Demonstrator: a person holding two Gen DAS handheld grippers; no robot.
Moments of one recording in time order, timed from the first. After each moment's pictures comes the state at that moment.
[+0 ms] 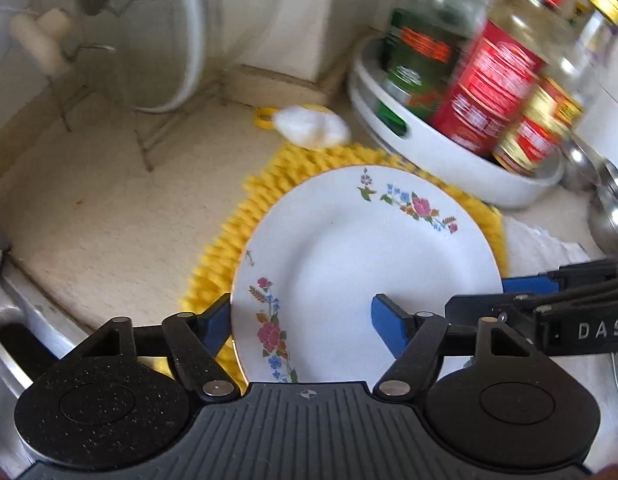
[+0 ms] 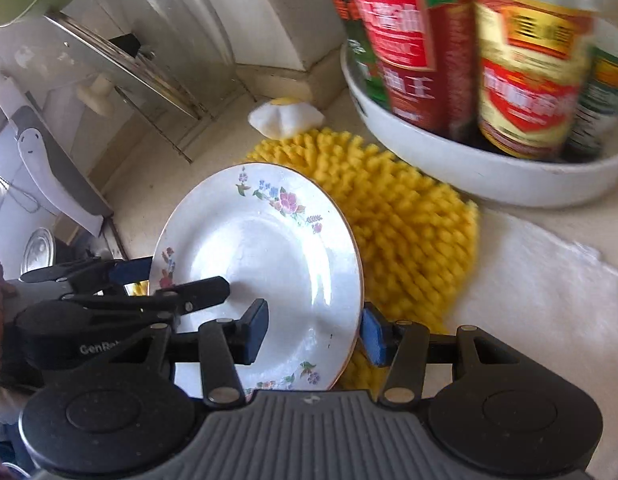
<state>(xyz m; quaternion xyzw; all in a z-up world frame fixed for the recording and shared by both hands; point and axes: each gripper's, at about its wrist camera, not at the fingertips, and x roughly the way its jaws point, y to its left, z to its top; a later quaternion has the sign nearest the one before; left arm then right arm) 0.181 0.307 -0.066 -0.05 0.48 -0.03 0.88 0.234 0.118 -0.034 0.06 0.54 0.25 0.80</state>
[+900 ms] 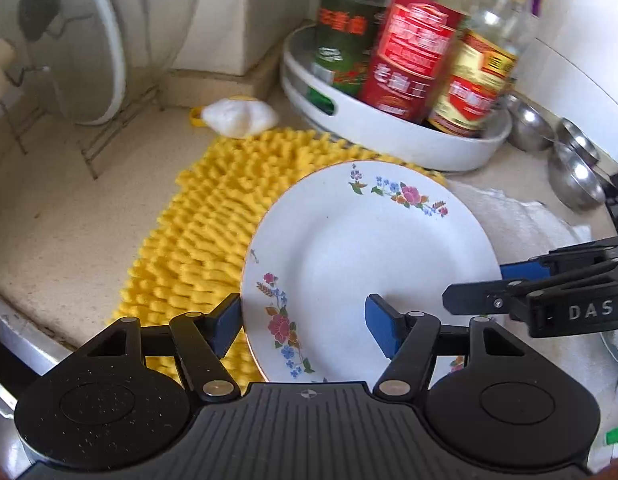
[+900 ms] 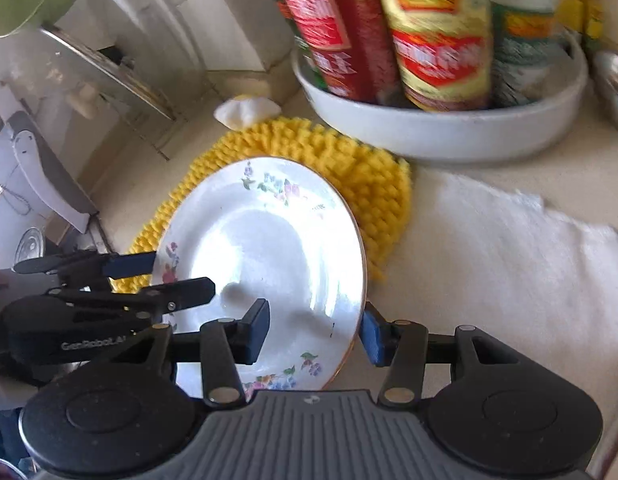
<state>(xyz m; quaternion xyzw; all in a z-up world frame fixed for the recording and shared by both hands) 0.169 0.272 -0.061 -0.01 0.47 -0.09 0.88 0.204 0.076 -0.046 0.09 0.53 0.22 0.81</state>
